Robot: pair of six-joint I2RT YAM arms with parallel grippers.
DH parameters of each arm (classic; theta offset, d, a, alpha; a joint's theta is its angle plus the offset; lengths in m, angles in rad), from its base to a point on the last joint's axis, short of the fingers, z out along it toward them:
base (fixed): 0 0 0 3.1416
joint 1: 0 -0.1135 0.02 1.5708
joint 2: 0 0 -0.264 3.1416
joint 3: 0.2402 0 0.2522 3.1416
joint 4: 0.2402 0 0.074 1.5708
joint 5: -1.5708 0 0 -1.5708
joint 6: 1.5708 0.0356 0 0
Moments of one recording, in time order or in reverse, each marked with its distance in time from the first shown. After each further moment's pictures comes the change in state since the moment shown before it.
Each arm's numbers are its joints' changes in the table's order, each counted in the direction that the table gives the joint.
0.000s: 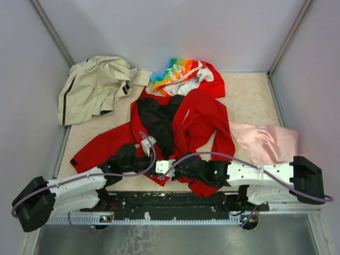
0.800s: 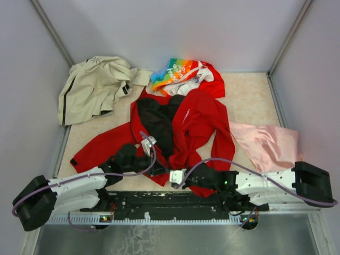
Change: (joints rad) left arm 0.000 0.011 -0.002 -0.016 -0.002 -0.019; right arm -0.020 -0.131 -0.323 -0.312 0.056 0.010
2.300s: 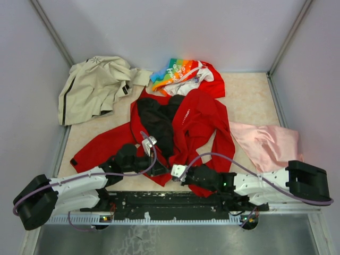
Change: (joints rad) left arm 0.000 0.016 -0.002 -0.030 -0.017 -0.008; right arm -0.001 0.061 -0.071 -0.192 -0.113 0.150
